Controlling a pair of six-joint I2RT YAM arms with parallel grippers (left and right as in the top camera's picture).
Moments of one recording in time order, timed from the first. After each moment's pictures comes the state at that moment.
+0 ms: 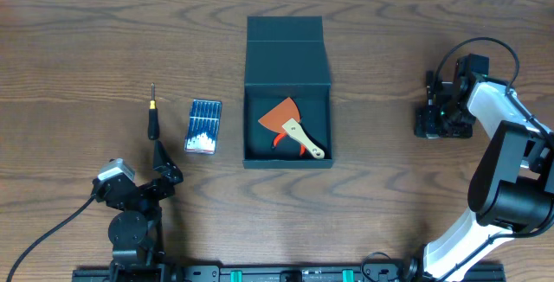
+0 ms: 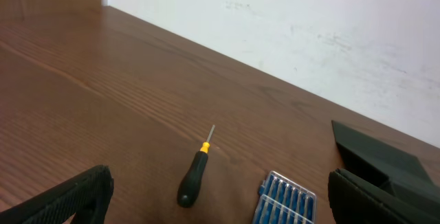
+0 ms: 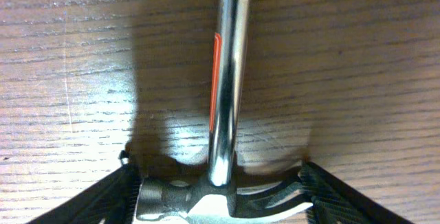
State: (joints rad) left arm -0.01 0.01 0.07 -0.20 -0.24 -0.35; right arm -0.26 1.94 1.20 -0.78 0.00 -0.20
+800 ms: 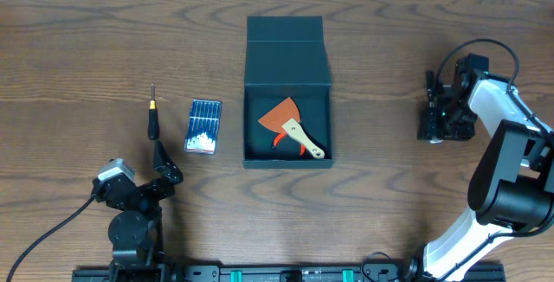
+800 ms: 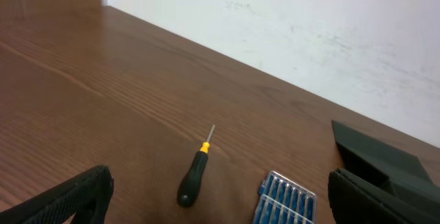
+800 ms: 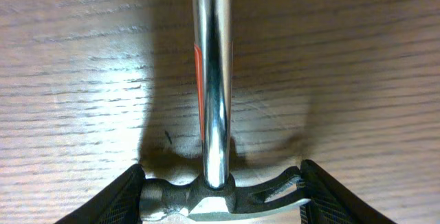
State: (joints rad) left arm -0.01 0.01 0.07 -0.20 -0.24 -0.35; right arm -0.26 1.94 1.24 -0.88 0.03 -0.20
